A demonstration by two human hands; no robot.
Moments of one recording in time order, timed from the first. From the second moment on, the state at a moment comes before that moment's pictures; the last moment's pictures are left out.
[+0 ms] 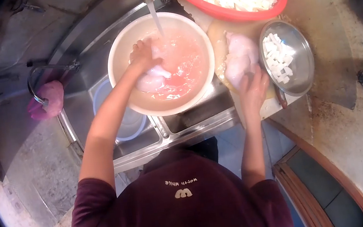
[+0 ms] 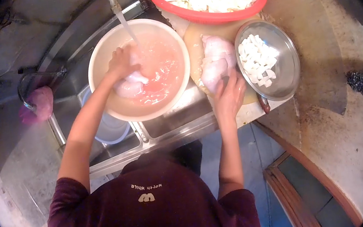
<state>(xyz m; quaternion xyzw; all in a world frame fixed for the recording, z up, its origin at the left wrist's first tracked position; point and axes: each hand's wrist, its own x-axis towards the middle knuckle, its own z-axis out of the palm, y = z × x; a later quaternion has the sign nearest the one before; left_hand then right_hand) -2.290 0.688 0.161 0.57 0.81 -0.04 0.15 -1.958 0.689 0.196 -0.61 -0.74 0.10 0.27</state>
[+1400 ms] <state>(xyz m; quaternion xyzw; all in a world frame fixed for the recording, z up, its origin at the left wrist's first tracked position) -2.245 0.722 0.187 0.18 0.69 0.57 0.40 -2.164 0.754 0.136 -0.46 -0.21 0.78 0.37</state>
